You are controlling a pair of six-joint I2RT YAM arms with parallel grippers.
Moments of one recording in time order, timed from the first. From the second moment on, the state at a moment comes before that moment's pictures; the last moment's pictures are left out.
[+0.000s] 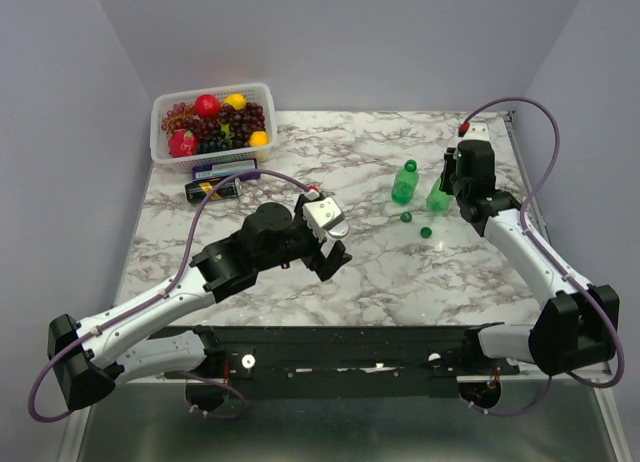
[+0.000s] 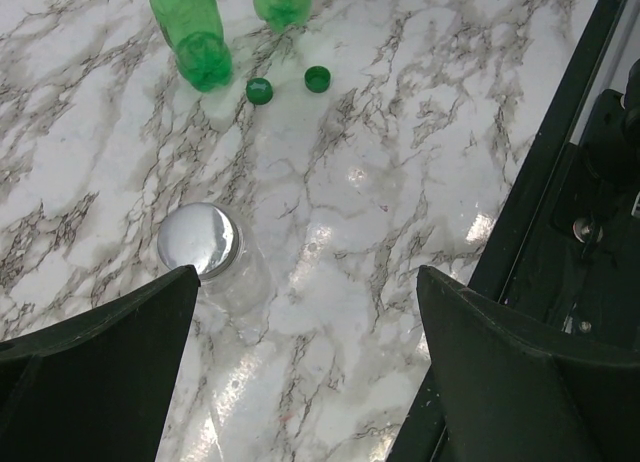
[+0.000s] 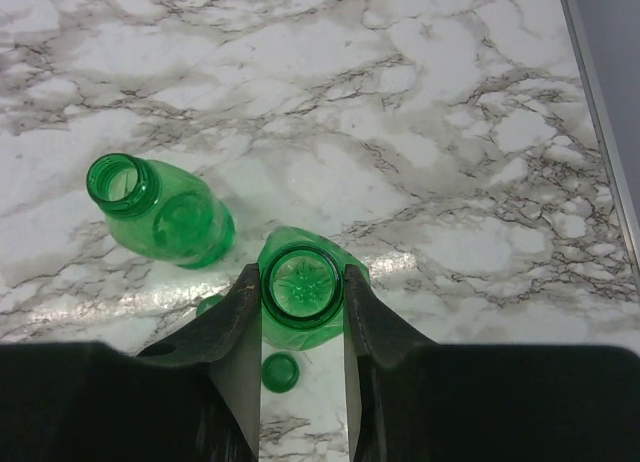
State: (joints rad) left arm -0.95 1.00 0.90 -0.22 0.12 0.00; right arm 0.22 1.28 0.99 -0.21 0.33 0.11
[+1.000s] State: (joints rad) left arm -0.95 1.05 0.90 -0.22 0.12 0.00; right arm 0.17 1.54 1.05 -0.03 0.36 0.09
